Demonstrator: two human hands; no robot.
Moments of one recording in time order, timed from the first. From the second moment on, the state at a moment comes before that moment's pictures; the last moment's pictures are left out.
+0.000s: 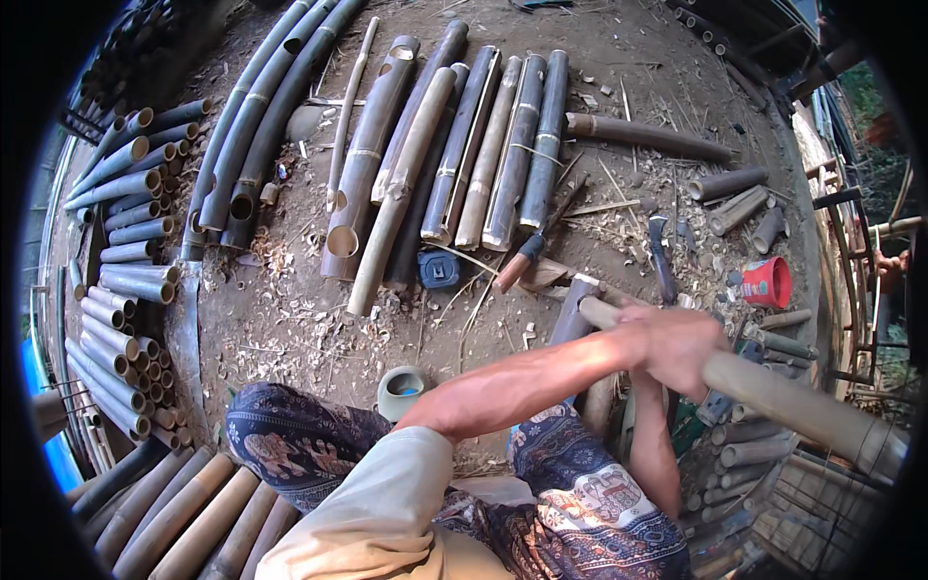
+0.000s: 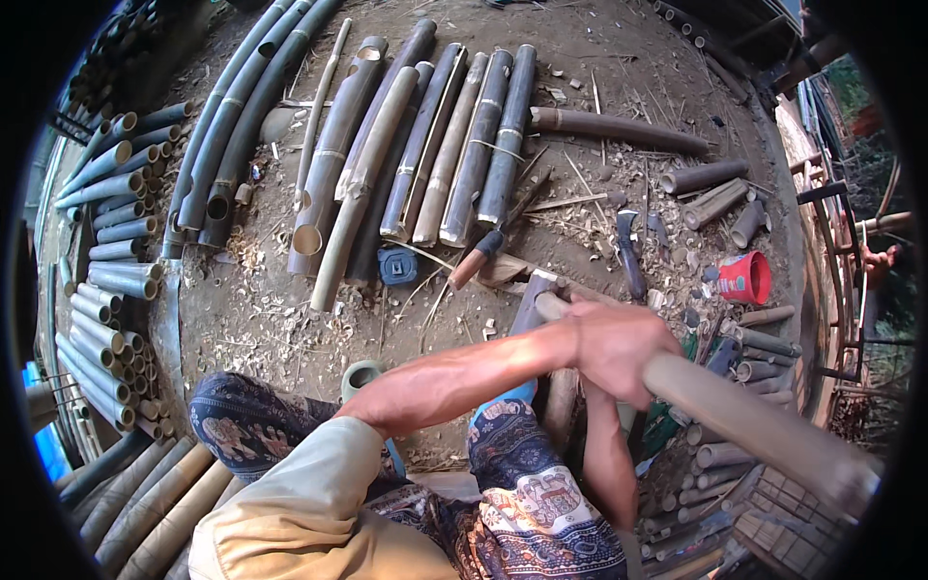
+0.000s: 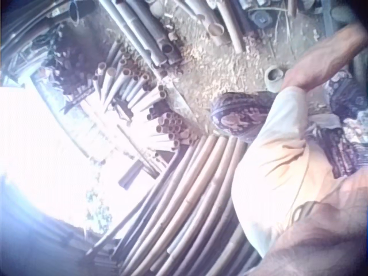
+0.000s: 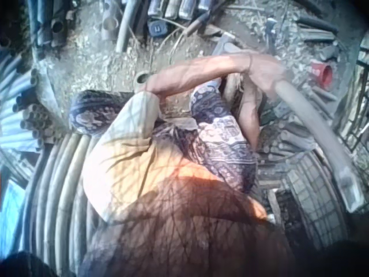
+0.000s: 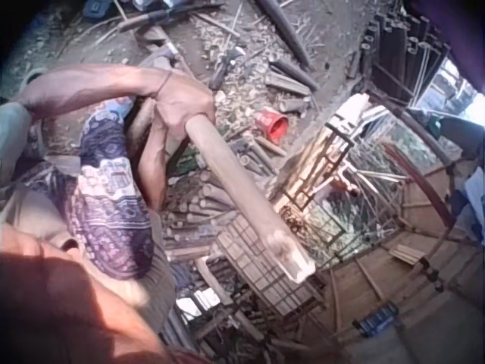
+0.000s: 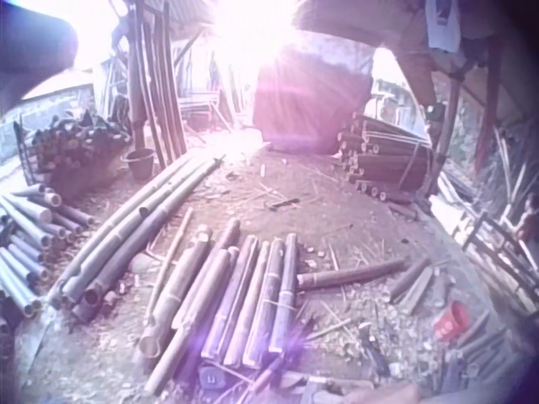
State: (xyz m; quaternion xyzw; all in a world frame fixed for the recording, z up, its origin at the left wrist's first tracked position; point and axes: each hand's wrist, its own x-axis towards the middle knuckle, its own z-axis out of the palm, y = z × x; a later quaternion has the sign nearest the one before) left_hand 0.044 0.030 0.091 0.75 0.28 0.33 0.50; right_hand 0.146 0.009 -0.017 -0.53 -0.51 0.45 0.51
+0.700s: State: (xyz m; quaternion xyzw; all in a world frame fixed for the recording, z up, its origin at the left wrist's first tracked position) left_hand -0.130 -0.018 -0.044 0.37 0.79 0.34 0.35; right_hand 0.135 0.014 -0.036 -0.54 -0.72 0.32 0.31
